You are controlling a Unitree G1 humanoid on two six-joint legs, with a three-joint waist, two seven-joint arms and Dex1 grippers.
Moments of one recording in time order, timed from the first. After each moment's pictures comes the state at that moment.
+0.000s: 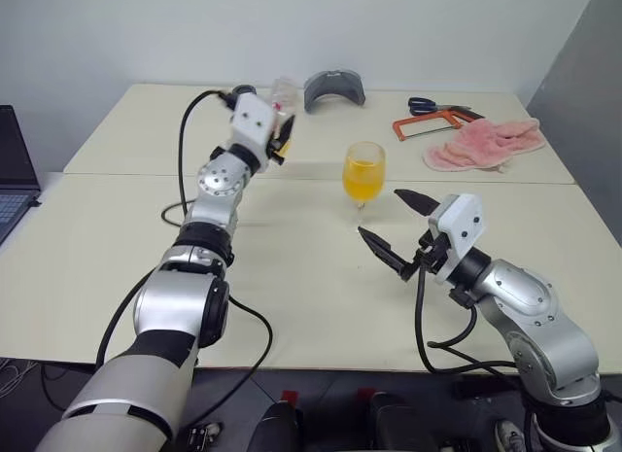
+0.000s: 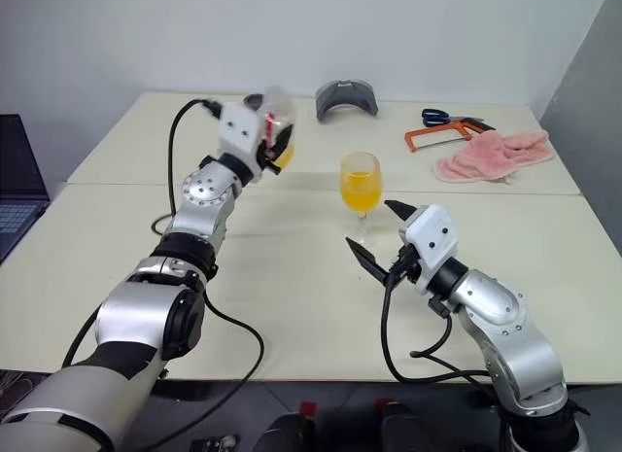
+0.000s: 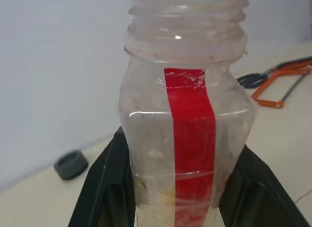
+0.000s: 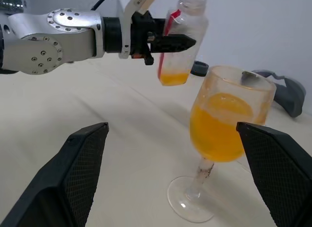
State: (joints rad) left arm -1.08 0.34 0.12 1.10 -0.05 -0.35 -0.38; right arm -0.25 -0.43 0.10 -0.66 0.31 0.57 0.45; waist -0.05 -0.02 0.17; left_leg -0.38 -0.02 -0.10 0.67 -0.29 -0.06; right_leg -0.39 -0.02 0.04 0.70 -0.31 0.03
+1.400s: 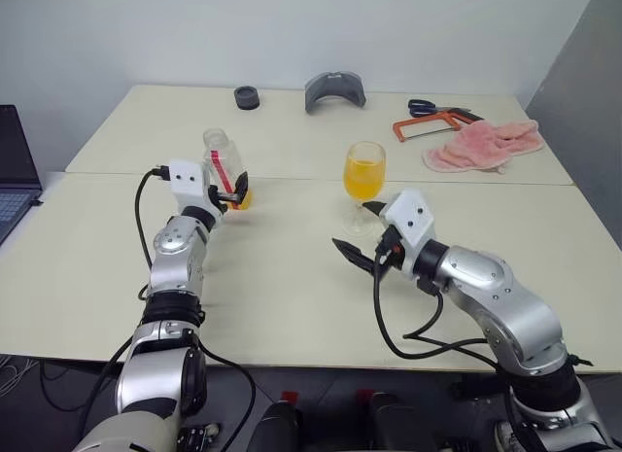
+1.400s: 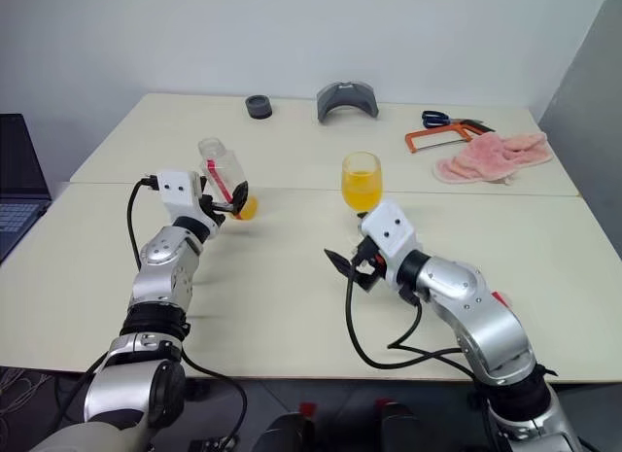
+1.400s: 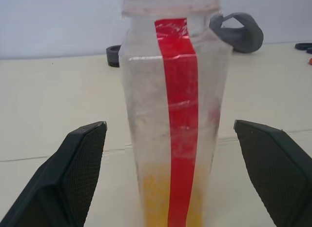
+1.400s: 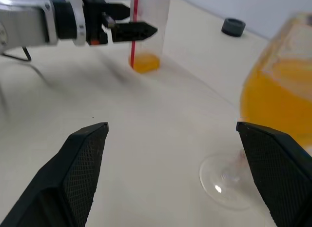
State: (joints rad) left arm -0.64 0.37 0.23 0.62 -0.18 -0.04 -0.34; right arm -0.33 -0.44 0.24 -0.56 0.25 0.71 0.46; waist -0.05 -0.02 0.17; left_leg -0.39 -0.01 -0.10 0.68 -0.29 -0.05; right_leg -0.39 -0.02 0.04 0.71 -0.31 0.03
